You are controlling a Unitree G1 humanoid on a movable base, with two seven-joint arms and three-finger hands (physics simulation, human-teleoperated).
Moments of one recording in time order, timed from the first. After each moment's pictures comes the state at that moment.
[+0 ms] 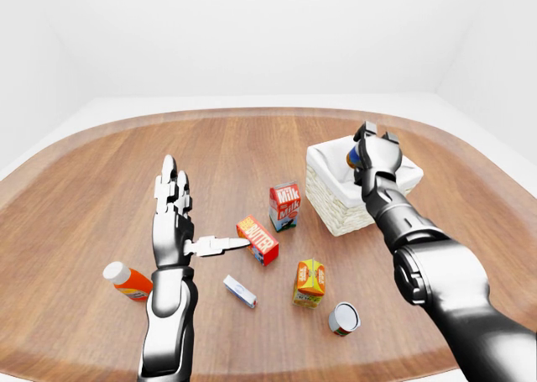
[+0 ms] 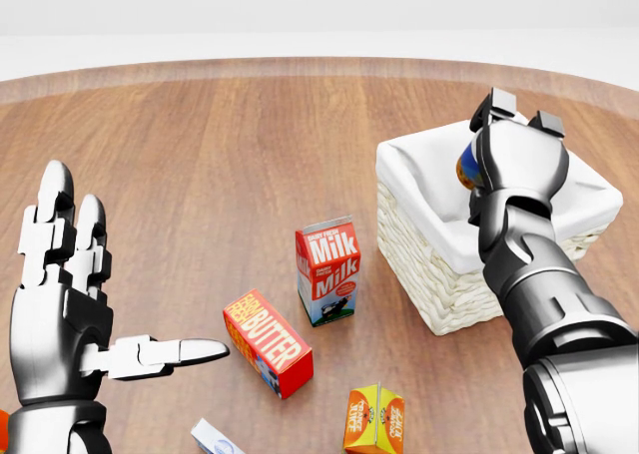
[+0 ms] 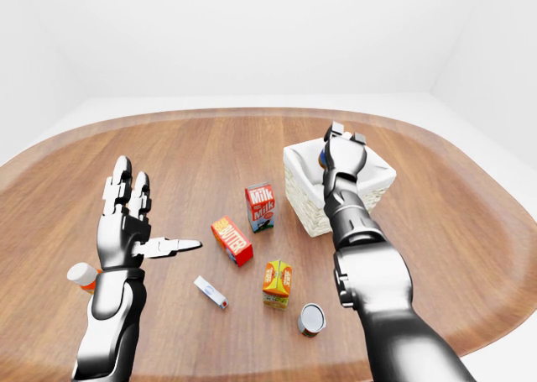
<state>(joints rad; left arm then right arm) 0.04 0.00 0.04 -0.32 -0.03 -0.07 0.05 -1.09 -0.28 -0.02 1.38 -0.98 0.09 -0.52</state>
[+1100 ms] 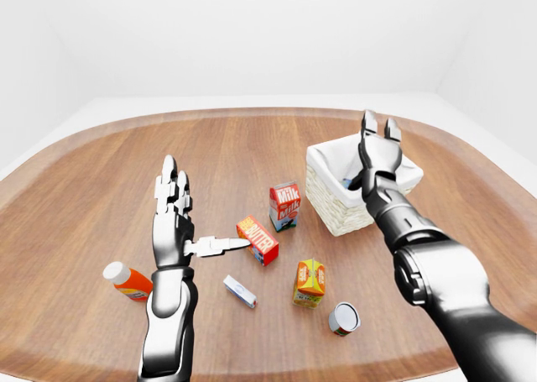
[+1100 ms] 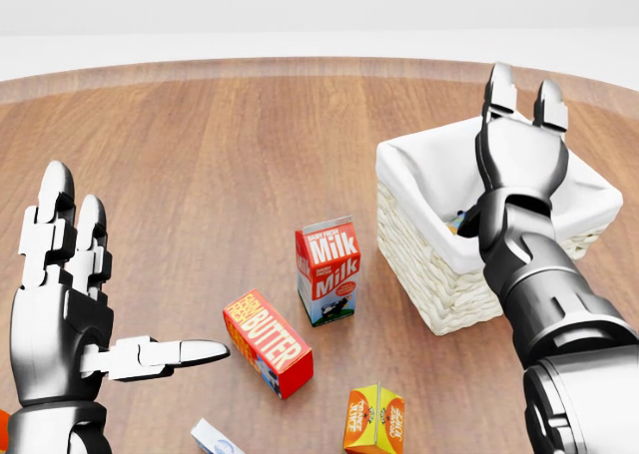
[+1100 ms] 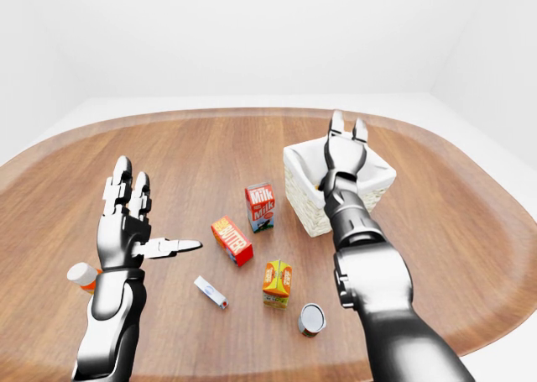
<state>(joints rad) 0.04 0.00 0.04 -0.32 -0.03 -0.07 0.05 -1.08 -0.28 -0.01 1.37 -1.00 0.09 -0.52</state>
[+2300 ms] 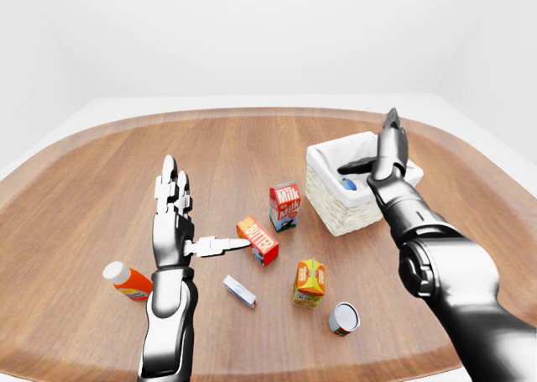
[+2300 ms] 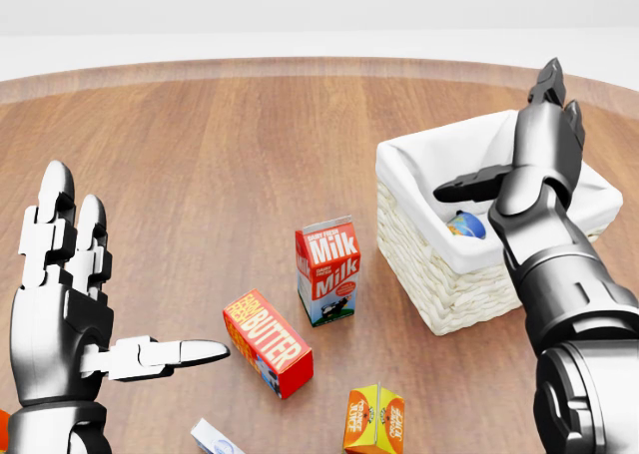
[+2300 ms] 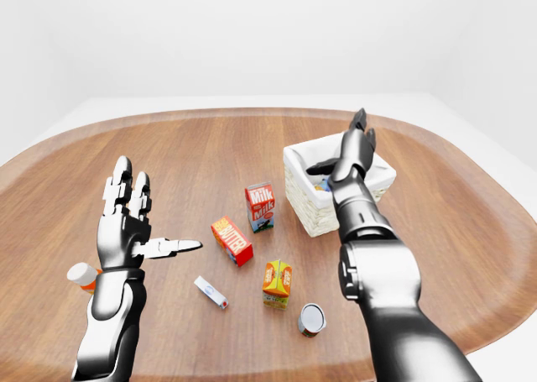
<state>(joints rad) 0.04 0.00 0.04 -0.32 -0.03 -0.07 0.05 -1.11 -0.31 -0.15 1.34 -0.51 0.01 -0.46</state>
